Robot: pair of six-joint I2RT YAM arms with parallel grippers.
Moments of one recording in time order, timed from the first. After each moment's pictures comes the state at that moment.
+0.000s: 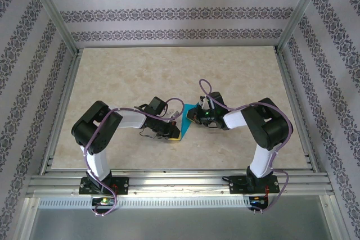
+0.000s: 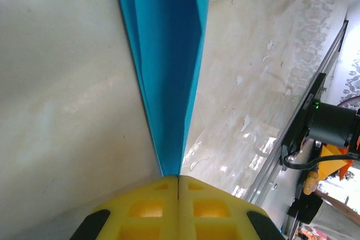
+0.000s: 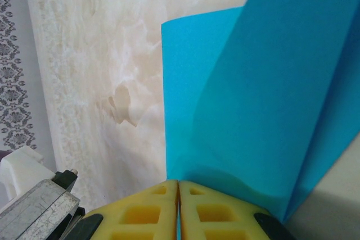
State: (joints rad) left arm -0.58 1.83 0.84 -0.15 0.81 -0.52; right arm 0.45 1.82 0.67 0.40 -0.57 0.96
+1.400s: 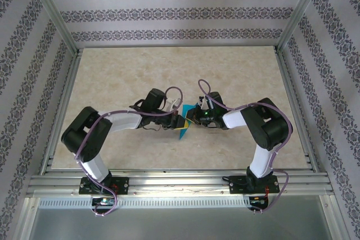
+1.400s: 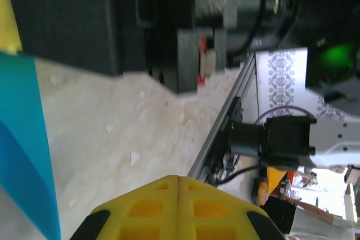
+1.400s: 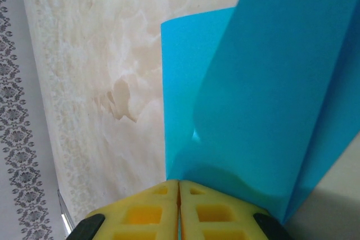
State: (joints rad) left arm -0.58 1.72 0.85 0.10 0.89 -0.72; right arm 0.46 1.82 0.68 0.37 -0.57 0.96
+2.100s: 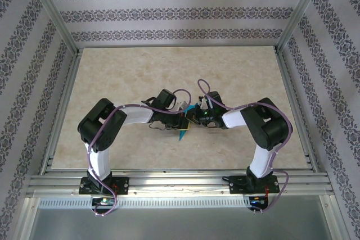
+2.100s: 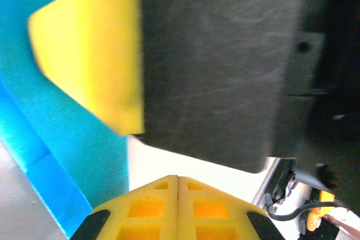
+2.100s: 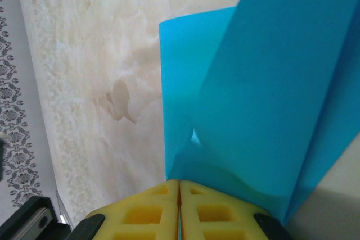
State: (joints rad) left arm -0.62 1.90 1.01 -0.11 0.72 -0.61; right arm 0.47 1.82 0.69 0.35 -0.57 0.96
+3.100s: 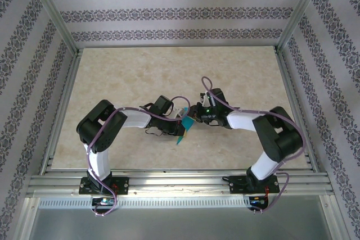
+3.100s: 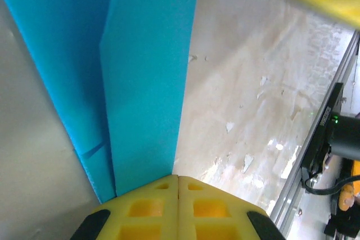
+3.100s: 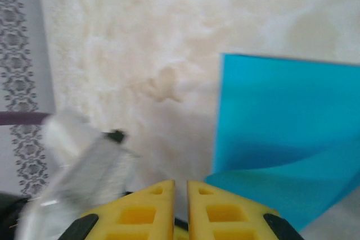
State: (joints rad) left arm -0.63 1.88 0.90 -0.07 0.73 -0.48; right arm 0.47 1.62 0.69 0.21 -0.55 0.93
